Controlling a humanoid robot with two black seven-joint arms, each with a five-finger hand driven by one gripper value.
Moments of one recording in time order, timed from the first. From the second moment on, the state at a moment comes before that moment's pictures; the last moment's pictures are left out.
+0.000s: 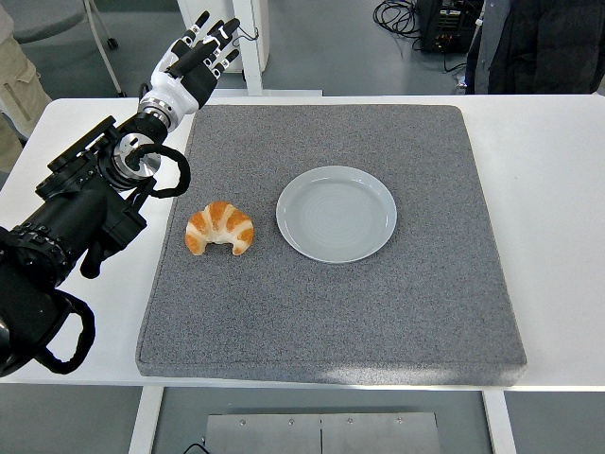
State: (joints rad) left arm -1.13 0.00 -0.72 -0.24 -0.08 -0.29 -0.16; right arm -0.15 0.00 -0.01 0.13 -0.10 -0.08 0.25
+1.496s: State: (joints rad) left arm -1.13 0.34 -0.52 -0.75 -0.03 -0.27 -0.16; right arm -0.15 0.00 -0.01 0.13 -0.10 -0.08 0.25
